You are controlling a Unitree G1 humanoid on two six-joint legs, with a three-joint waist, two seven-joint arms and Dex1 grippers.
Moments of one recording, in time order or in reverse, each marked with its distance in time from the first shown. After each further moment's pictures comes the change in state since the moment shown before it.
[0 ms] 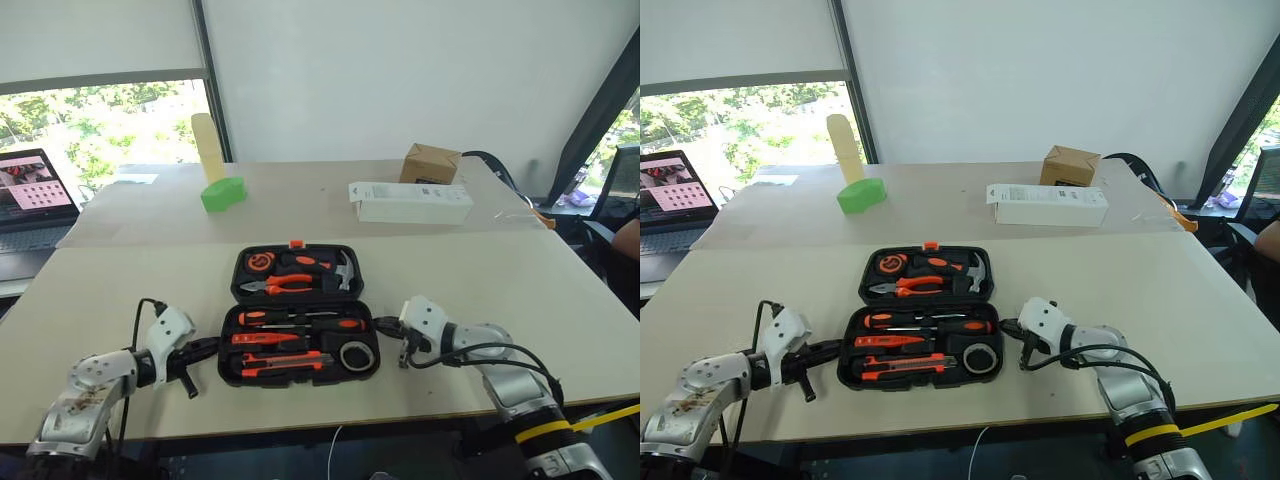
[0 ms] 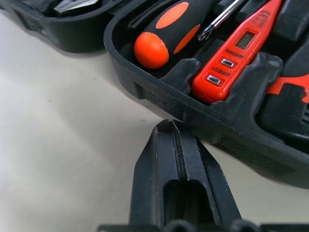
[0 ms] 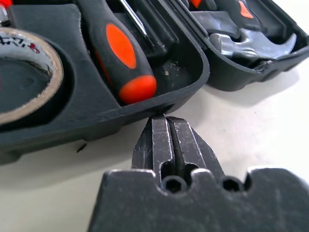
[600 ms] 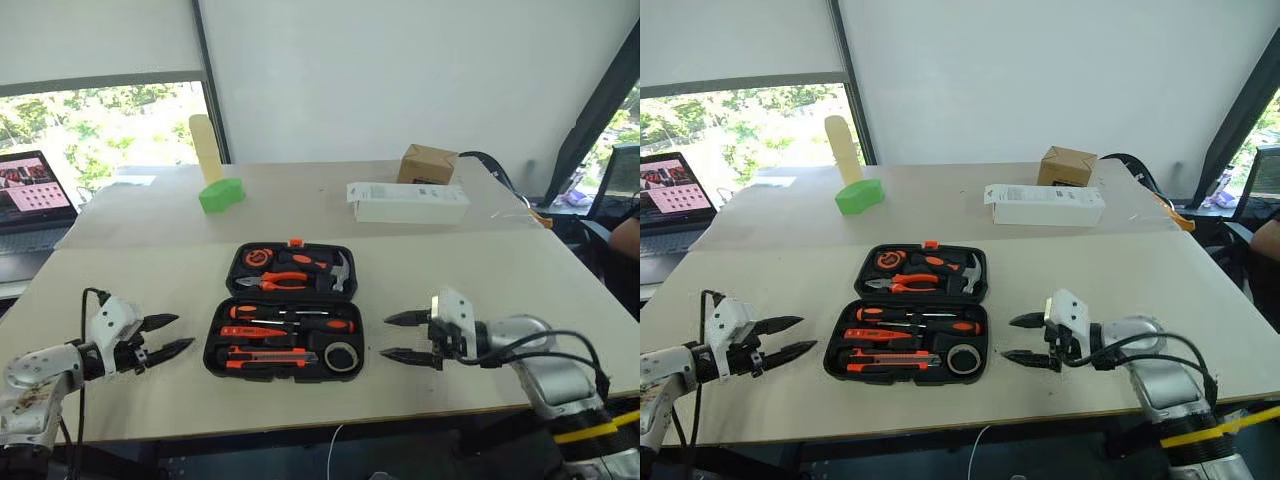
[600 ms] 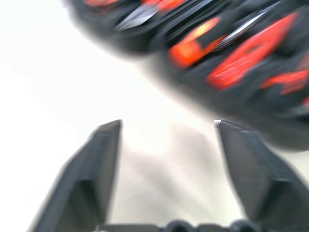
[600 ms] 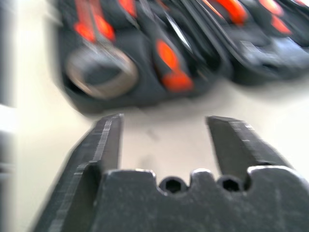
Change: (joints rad) left arm -0.060 0.087 0.145 0.284 -0.010 -0.190 -0.060; right arm 0.033 -0.092 -0.074 -0.086 0.174 0.086 0.181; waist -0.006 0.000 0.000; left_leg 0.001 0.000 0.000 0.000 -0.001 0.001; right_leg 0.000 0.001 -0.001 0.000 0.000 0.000
